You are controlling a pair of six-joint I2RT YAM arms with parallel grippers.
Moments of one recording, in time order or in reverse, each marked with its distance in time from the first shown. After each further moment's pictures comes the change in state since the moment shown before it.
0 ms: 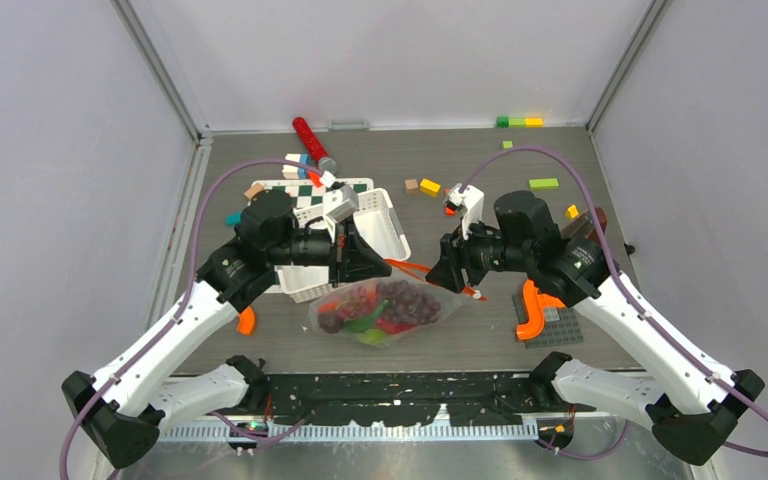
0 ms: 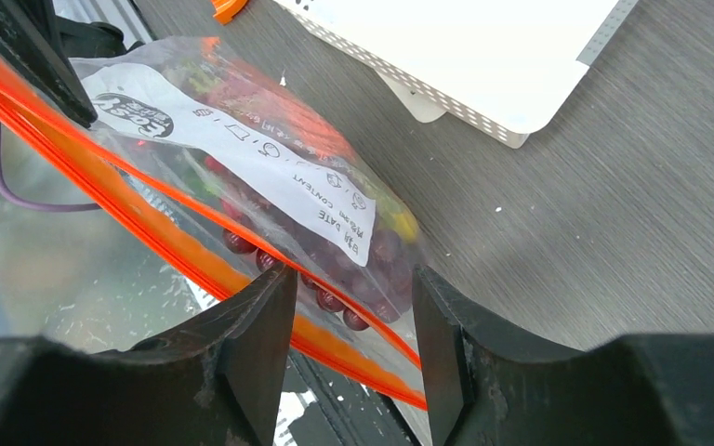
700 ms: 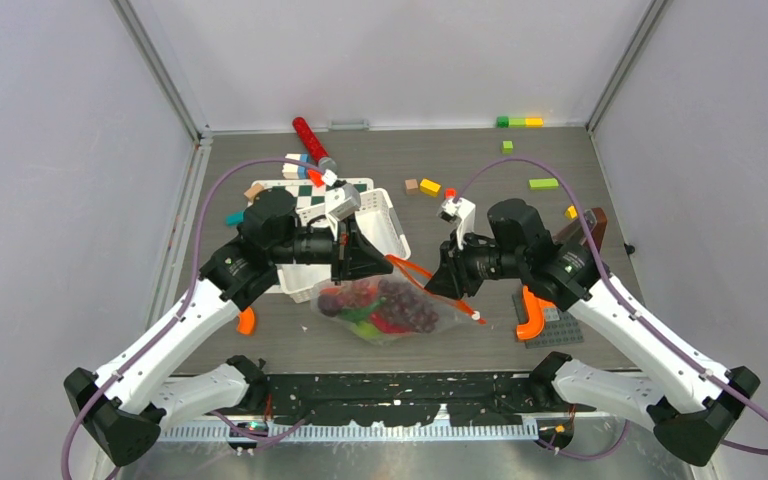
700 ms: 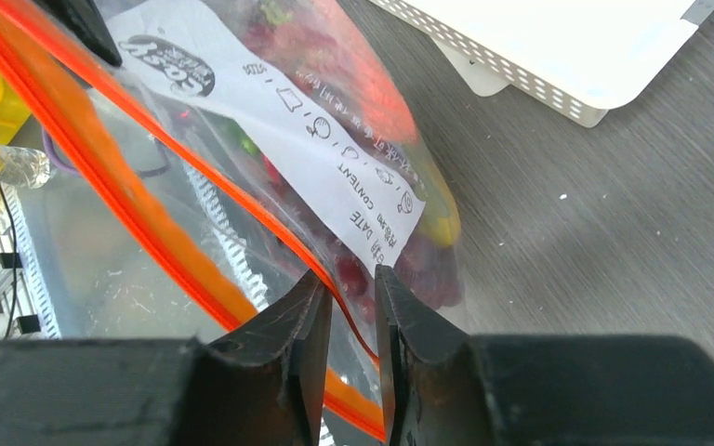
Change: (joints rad) left arm 0.000 0.014 -0.001 0.016 -0.019 -0.002; right arm 0.004 0.006 -0.076 0.039 -0.116 0.038
